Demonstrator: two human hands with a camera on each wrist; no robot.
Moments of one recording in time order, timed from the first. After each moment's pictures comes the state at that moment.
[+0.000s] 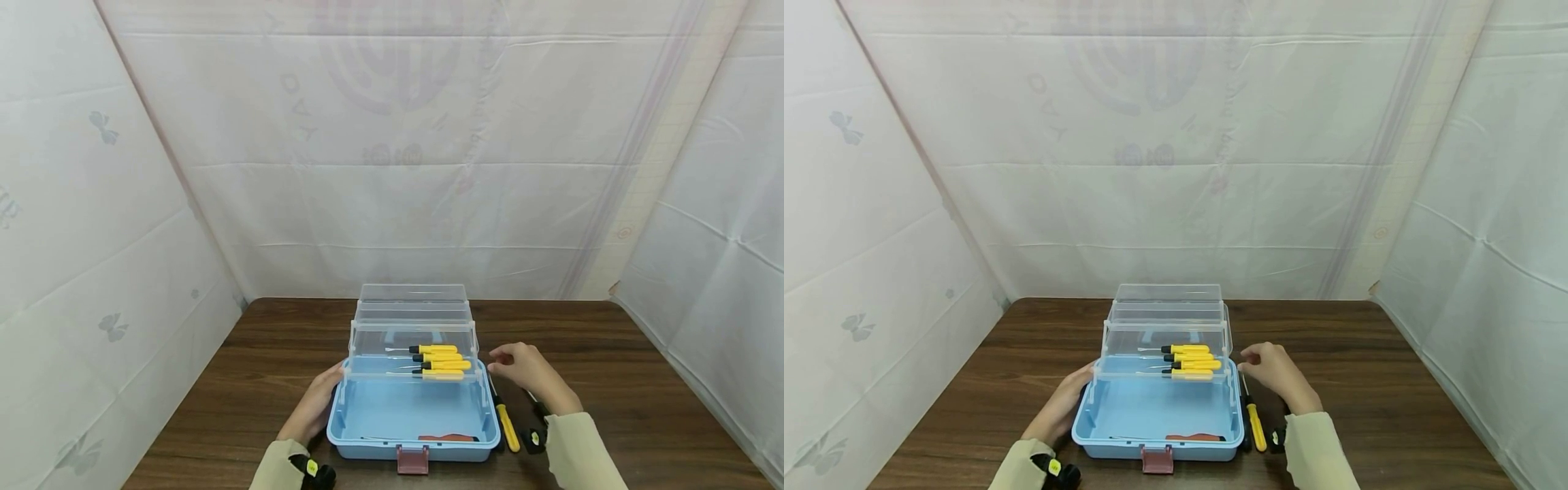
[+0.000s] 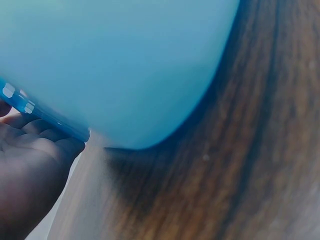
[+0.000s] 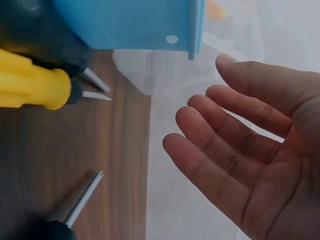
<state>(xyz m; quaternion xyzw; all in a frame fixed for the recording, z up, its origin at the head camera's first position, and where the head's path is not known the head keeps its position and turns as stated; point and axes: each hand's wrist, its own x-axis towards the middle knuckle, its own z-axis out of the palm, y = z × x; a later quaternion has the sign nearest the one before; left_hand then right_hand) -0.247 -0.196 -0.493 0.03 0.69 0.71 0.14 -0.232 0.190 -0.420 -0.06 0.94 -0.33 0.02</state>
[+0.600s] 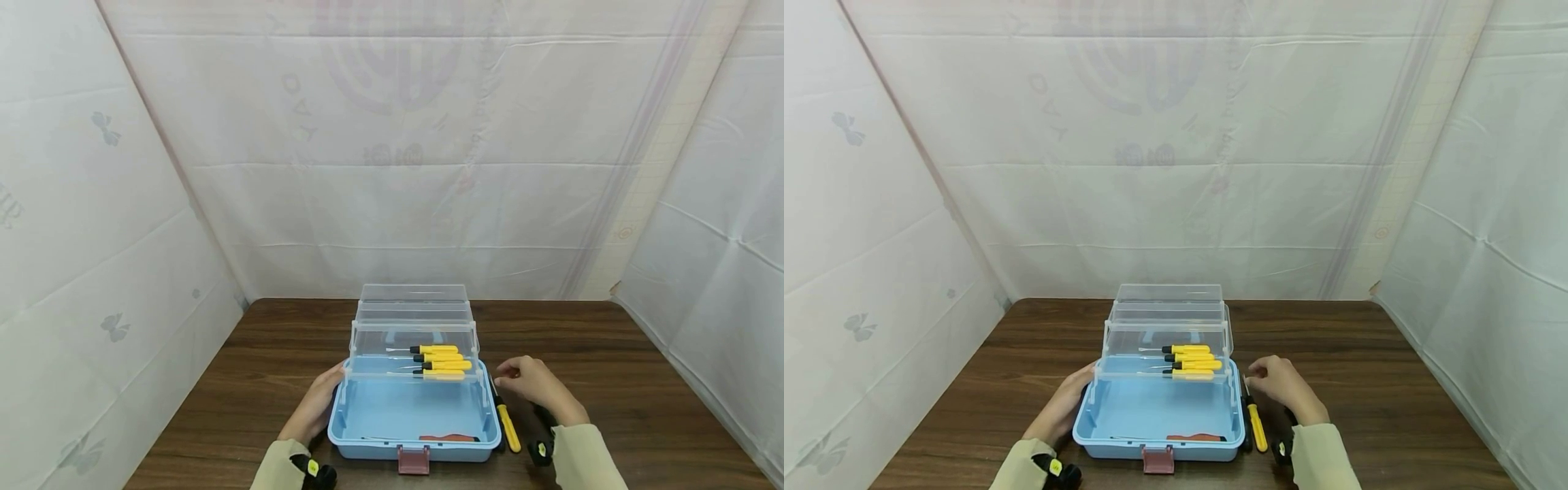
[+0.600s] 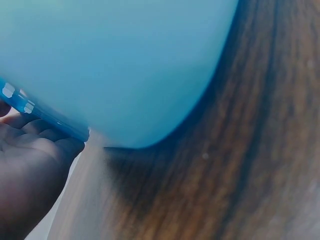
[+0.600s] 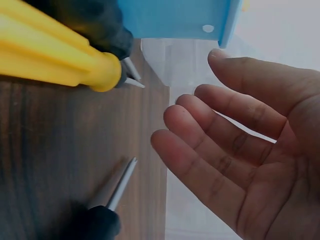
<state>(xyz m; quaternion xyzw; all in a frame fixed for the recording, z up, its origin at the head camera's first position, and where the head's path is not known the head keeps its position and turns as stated) -0.248 -0.198 -0.496 0.05 0.69 0.71 0.14 -0.227 0.200 -0.438 -0.04 0.94 -0.33 0.06</state>
